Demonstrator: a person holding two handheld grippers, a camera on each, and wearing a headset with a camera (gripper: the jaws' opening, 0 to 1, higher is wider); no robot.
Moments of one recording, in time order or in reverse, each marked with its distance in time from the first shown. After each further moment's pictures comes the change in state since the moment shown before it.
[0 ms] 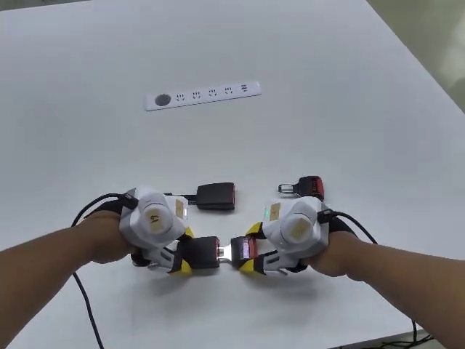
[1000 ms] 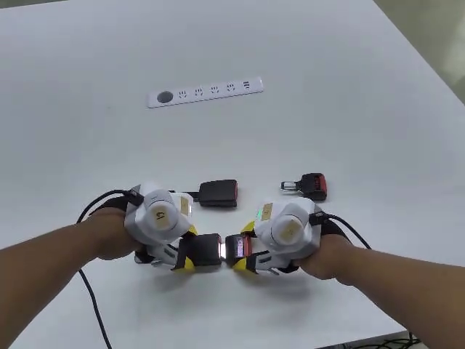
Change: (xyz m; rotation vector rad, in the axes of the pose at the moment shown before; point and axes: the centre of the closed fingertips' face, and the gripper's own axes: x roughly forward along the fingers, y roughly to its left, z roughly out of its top) left arm -0.009 -0.003 0.004 0.012 0.010 -0.011; right arm 0.008 0.007 0.011 -0.002 -0.003 -0.019
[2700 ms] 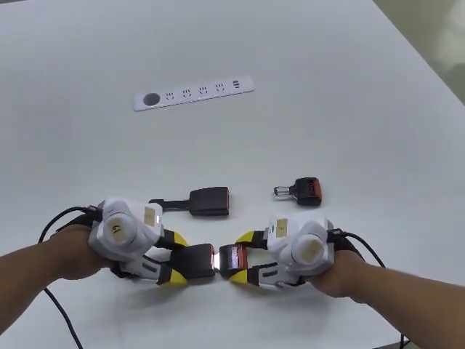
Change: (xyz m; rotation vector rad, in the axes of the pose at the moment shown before) left arm 0.008 0.004 0.000 -0.025 -0.160 -0.062; right arm 0.000 -0.008 -0.006 0.007 -0.147 0.032
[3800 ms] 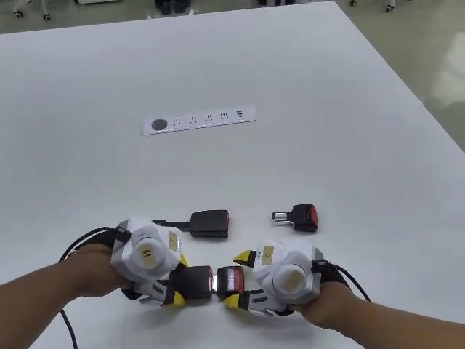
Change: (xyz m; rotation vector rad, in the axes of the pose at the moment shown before) left arm 0.001 0.000 0.002 0.007 0.145 0.092; right arm -0.010 0.000 0.017 0.011 0.033 -0.102
